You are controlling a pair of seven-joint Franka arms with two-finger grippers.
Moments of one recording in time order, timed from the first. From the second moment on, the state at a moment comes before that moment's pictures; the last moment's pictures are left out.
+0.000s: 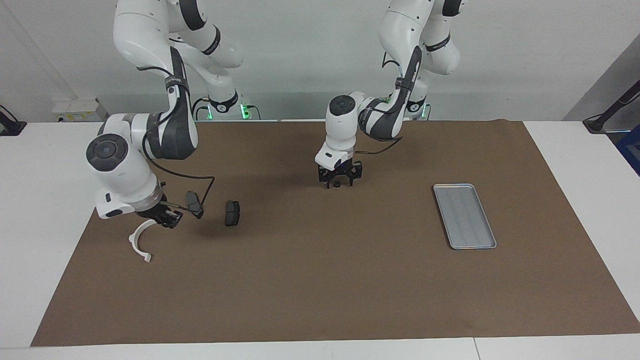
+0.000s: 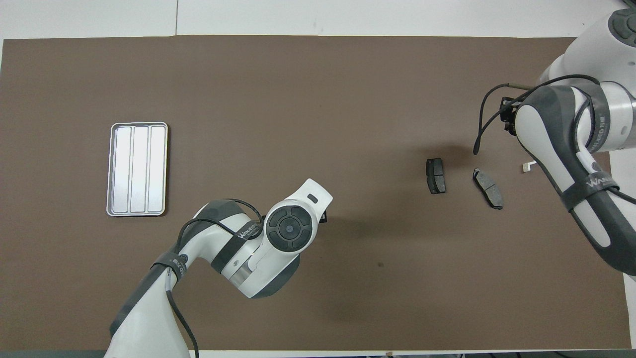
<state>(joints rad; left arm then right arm) -0.73 0.25 -0.02 -2.13 0.11 2.42 -0.84 -0.16 0.40 0.17 -1.55 -0.18 1.83 0.39</state>
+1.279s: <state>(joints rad) -0.71 0.24 0.00 -2.09 0.11 2.39 -0.80 -0.15 0.24 0.26 -1.53 -0.16 1.64 0.39</state>
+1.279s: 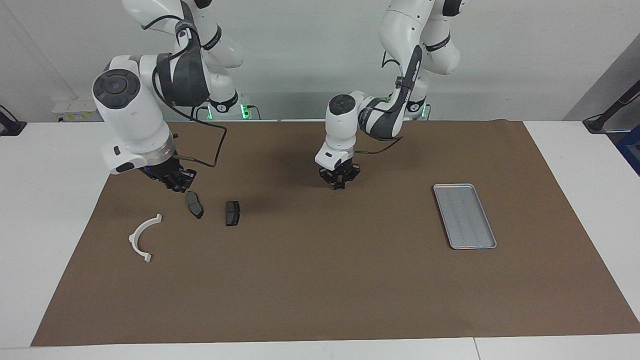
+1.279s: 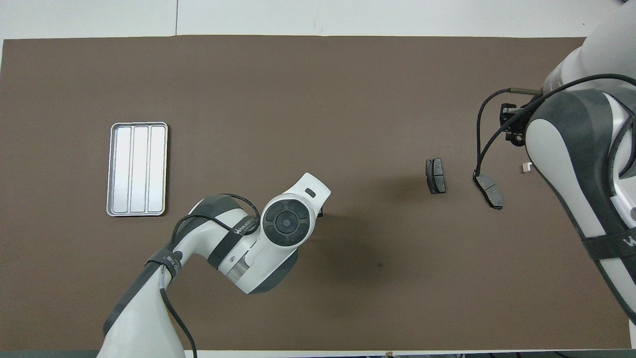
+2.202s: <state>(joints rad) -0.05 0.17 0.02 -2.07 0.11 2.32 -0.06 0.00 0.23 0.26 -1.53 -0.10 1.66 0.66</state>
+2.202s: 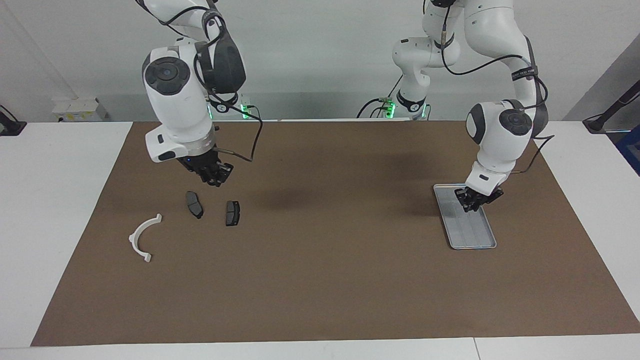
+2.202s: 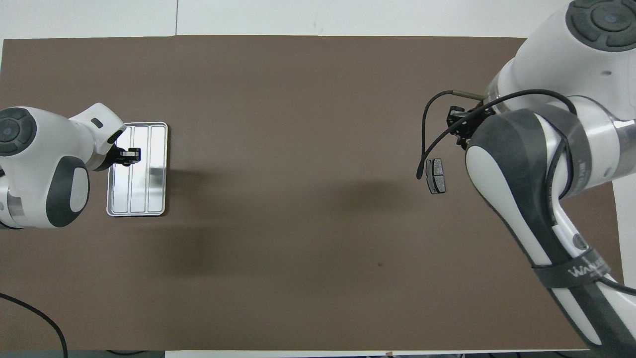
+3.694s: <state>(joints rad) -0.01 0.13 0.00 -2.27 -0.02 2.40 0.12 0.38 0.30 0.26 -1.72 -0.06 2.01 1.32</state>
